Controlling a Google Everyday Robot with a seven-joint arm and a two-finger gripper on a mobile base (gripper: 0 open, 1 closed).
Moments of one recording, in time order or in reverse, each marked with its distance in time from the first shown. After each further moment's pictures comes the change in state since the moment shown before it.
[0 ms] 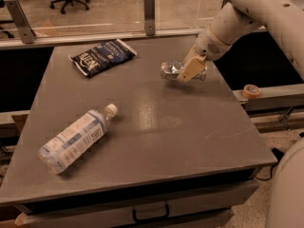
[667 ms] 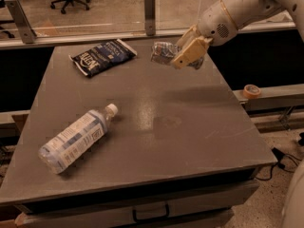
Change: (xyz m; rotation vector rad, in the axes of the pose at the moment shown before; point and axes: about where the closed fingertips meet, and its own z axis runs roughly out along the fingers) arm -0.056 0.037 -0.058 -0.105 -0.268 -0.099
